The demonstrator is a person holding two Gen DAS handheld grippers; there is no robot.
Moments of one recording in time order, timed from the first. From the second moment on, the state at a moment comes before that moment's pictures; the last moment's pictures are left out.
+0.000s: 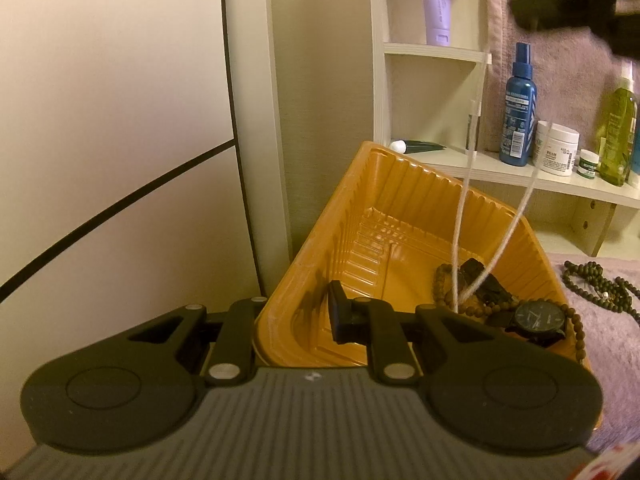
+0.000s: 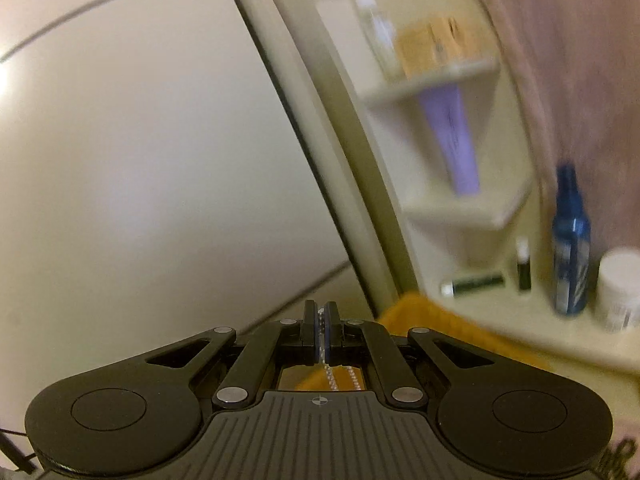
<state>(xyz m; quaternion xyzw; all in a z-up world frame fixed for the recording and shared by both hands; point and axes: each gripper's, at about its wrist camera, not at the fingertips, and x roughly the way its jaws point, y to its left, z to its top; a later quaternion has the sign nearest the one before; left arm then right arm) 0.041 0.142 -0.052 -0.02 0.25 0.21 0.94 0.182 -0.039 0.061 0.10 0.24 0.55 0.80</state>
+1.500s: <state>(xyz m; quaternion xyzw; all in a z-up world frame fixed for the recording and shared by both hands) 0.041 0.141 -0.052 -0.02 0.26 0.21 0.94 0.194 -0.161 -0.037 0.09 0.34 0.36 0.86</state>
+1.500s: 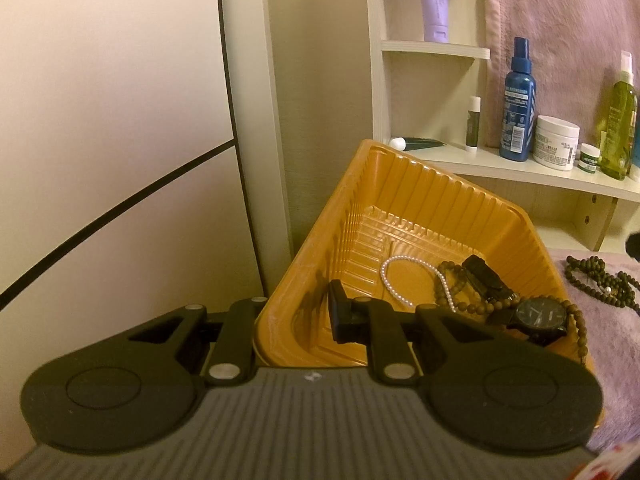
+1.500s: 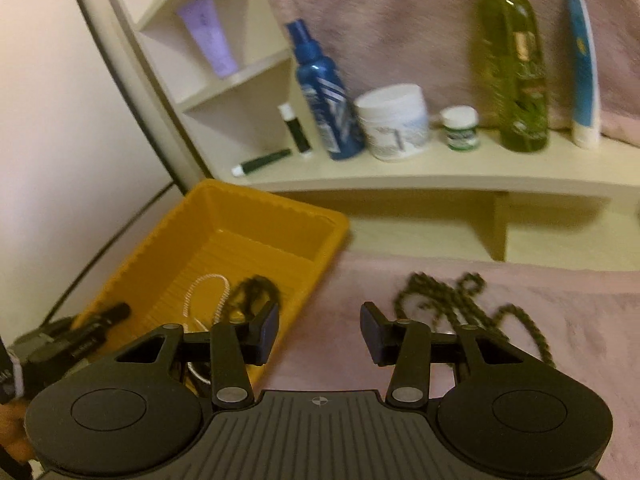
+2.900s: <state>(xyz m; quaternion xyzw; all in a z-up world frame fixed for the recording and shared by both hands) 0.040 0.143 -0.054 -0.01 0.26 0.21 0.94 0.200 -0.184 -0.081 0.03 0.35 0.26 0.90</state>
